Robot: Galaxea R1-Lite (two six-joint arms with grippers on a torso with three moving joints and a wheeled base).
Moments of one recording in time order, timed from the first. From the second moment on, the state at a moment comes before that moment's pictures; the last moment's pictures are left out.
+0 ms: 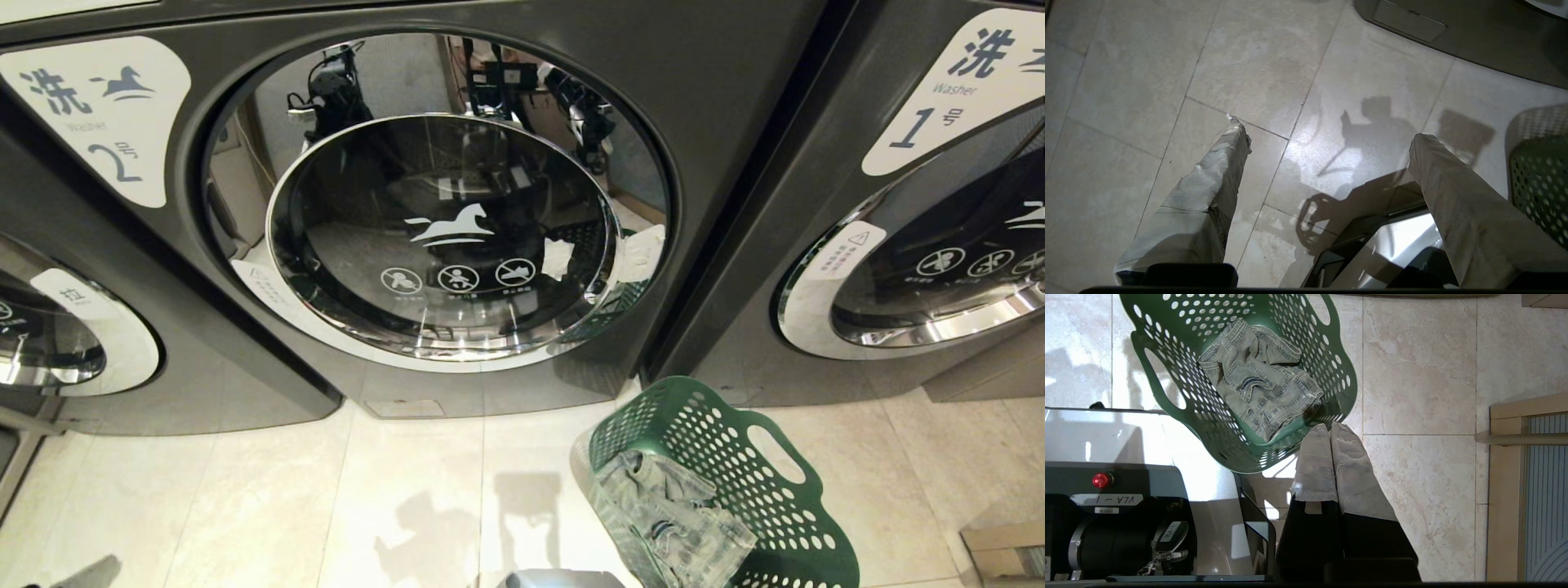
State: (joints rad) left arm -0.13 0.74 -0.28 0.06 0.43 -0.35; right arm -0.09 0.28 -0.08 0.20 0.05 -0.09
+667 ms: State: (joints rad) left arm 0.00 0.18 -0.09 0.11 -0.16 0.10; right arm -0.09 0.28 -0.08 0.20 0.05 -0.09
